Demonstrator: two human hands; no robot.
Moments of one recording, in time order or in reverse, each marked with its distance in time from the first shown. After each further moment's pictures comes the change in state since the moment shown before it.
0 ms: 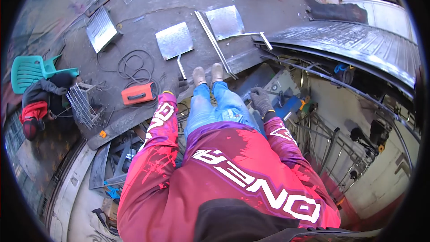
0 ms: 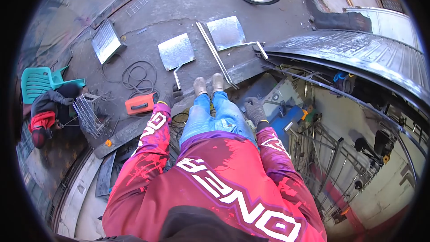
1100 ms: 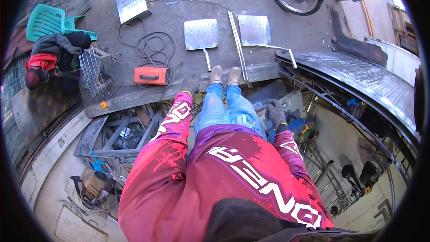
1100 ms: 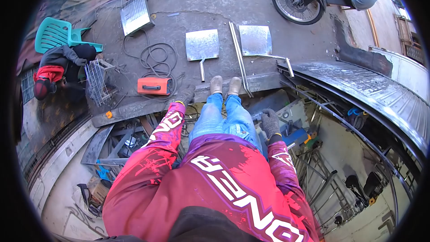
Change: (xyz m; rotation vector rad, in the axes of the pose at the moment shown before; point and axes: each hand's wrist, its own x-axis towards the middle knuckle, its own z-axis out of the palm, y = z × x) left_hand -0.015 -0.039 -0.027 0.644 0.180 0.338; right_hand -0.002 -0.011 0.000 0.117 -0.109 0.031
